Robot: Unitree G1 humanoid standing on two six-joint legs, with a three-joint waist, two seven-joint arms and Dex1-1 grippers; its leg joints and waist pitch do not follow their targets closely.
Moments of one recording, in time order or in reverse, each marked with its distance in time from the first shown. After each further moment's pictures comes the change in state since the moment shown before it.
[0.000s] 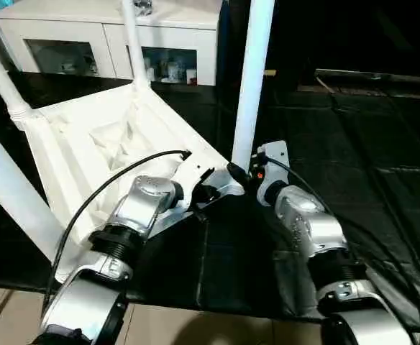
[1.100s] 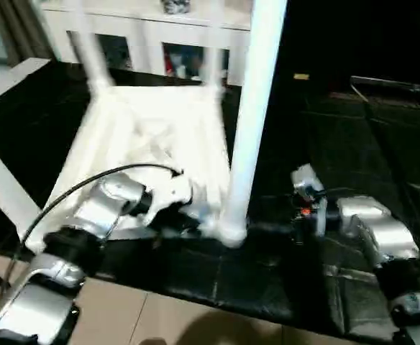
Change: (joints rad) left arm 0.051 0.291 -0.174 -0.060 -0.032 -0.350 -0.616; right arm 0.078 -0.411 0.189 -0.099 0.143 0.002 1.009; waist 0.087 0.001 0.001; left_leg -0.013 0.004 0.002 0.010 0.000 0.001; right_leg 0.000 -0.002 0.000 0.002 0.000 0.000
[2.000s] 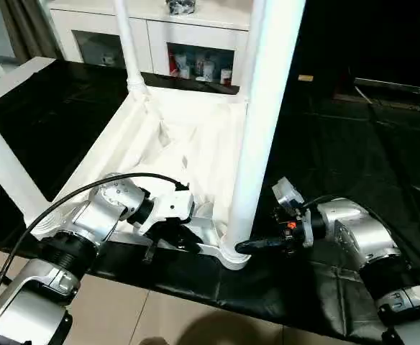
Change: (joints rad) left arm 0.030 0.034 -0.052 -0.067 -0.007 -0.078 -0.083; right arm -0.003 0.039 0.077 0.028 -0.021 -0.027 0.115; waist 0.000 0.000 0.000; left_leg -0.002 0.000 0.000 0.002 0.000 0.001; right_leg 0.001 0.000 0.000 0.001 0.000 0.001
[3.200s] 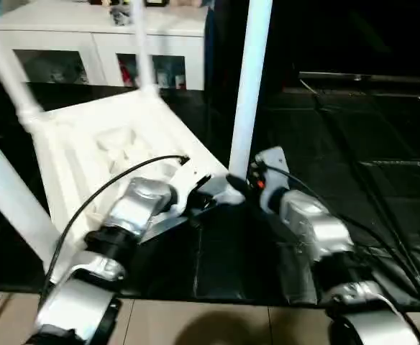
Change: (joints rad) left arm -0.081 -0.299 0.207 0.160 0.051 0.403 0.671; right arm -0.075 0.343 -0.218 0.085 -0.156 0.032 -1.072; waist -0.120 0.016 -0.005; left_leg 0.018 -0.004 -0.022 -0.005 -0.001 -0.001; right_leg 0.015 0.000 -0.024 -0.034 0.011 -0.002
